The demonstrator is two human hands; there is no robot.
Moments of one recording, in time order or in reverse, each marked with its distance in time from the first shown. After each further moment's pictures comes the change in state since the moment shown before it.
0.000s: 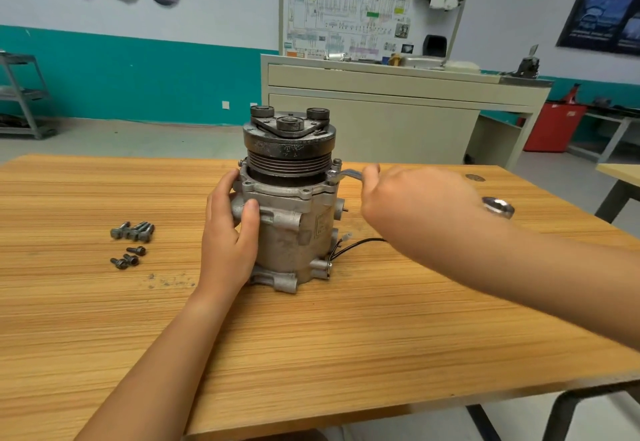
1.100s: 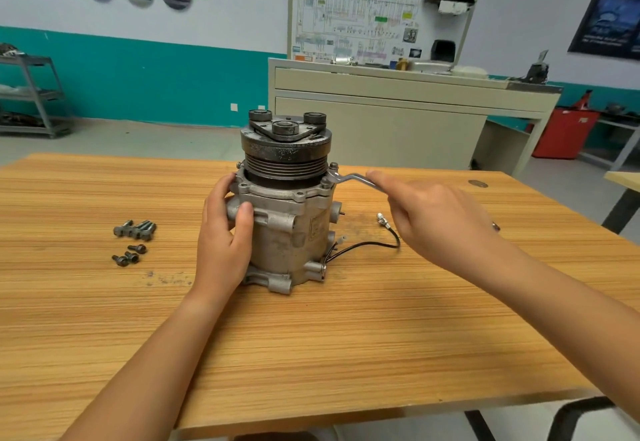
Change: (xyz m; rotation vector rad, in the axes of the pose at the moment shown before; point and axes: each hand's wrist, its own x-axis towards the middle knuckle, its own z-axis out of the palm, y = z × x) left_hand -0.002 0.001 -0.001 -0.012 0.008 -0.033; right_hand 0.000 0.014 0.072 0.609 0.467 0.146
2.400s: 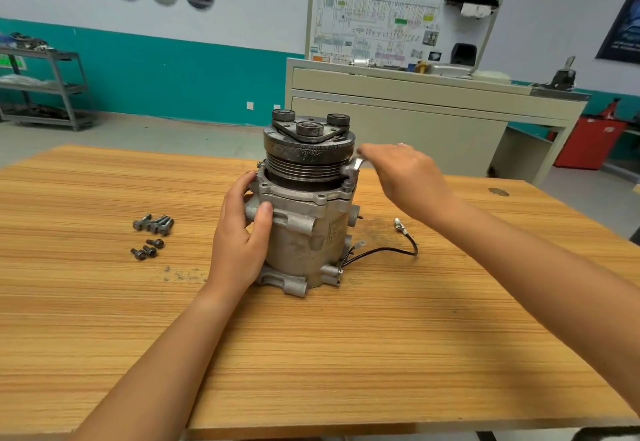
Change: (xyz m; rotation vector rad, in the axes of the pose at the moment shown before) left_hand 0.002 0.002 -0.004 -0.012 -0.039 -0.002; right_hand 0.074 0.009 0.045 0.105 0.267 -0.223
